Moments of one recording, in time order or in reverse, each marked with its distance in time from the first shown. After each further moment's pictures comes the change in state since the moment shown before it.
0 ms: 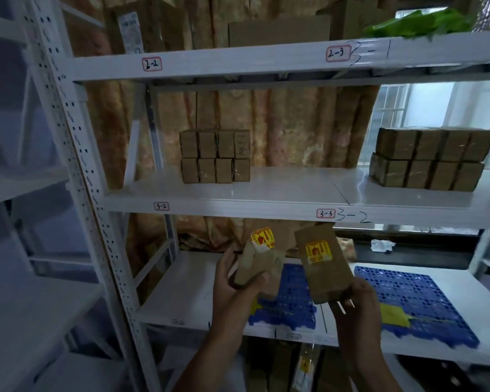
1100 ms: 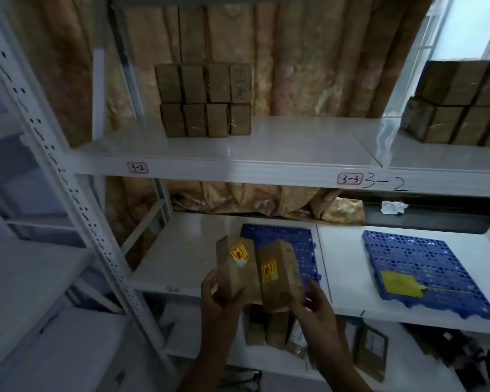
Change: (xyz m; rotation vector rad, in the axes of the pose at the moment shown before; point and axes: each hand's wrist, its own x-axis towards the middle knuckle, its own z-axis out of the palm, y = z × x) left_hand 0.016 -0.133 -0.058 0.226 0.187 -0.240; right_hand 0.023 0.138 -0.023 -0.609 -0.211 0.316
